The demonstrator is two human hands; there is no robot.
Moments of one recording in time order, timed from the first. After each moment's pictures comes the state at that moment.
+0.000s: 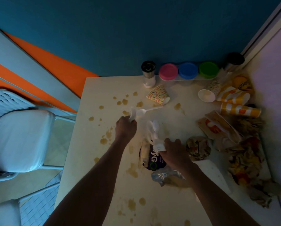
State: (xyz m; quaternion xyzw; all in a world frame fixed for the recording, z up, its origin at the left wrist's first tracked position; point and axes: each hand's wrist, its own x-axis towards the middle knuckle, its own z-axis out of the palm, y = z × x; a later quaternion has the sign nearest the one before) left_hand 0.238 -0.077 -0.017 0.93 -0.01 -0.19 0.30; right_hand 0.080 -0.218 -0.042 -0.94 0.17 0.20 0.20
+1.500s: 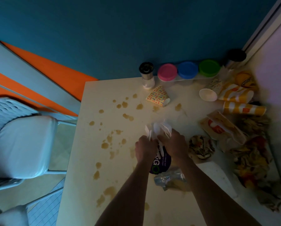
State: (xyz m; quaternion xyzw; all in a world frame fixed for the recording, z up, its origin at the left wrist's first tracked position) left_hand 0.162 -0.117 -0.035 0.90 0.12 -0.28 0.32; right_hand 0.118 -0.222 -0.056 -0.82 0.38 0.08 0.42
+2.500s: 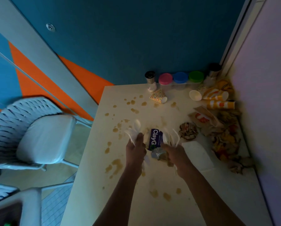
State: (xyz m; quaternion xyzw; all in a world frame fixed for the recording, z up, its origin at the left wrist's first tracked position) left_hand 0.023 -0.044 0.073 0.70 0.14 -0.17 0.68; right_hand -0.029 -0.181 0.044 -0.54 0.43 0.09 0.72
